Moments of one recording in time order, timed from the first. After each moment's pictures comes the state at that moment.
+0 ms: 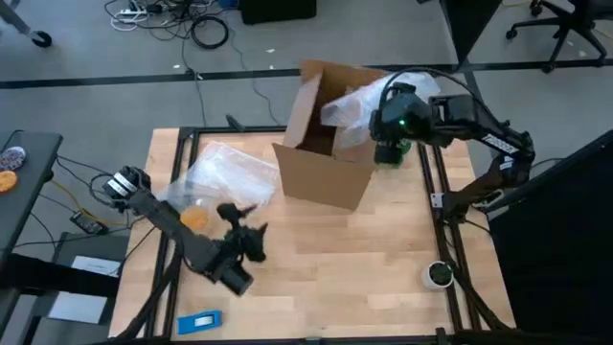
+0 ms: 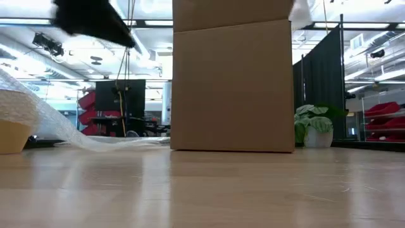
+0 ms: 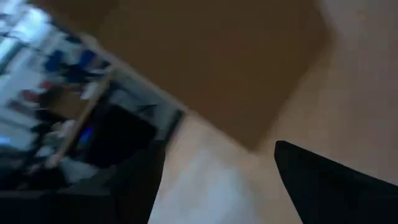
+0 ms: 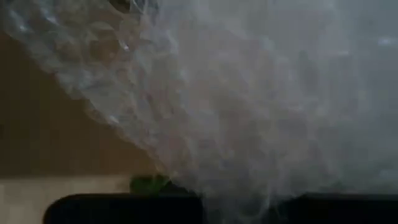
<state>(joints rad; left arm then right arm) -0.62 1.58 1.17 -1.18 -1.27 -0.84 -0.18 1.44 1.93 -1.39 0.61 -0.35</state>
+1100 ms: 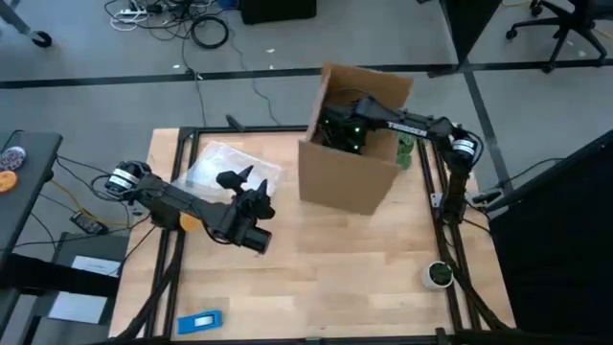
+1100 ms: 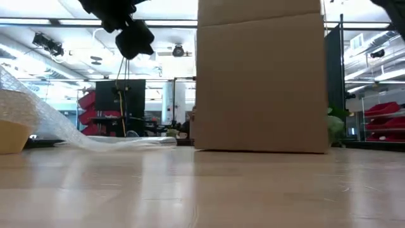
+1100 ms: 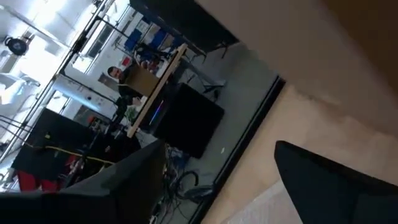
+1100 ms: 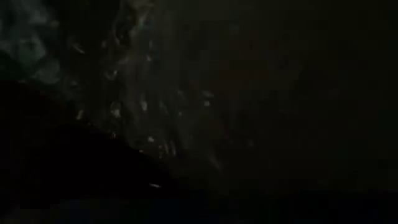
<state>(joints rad) -0.35 1.56 1.17 -1.21 -1.39 -0.76 -0.46 1.90 1.72 -1.30 -0.36 -0.60</state>
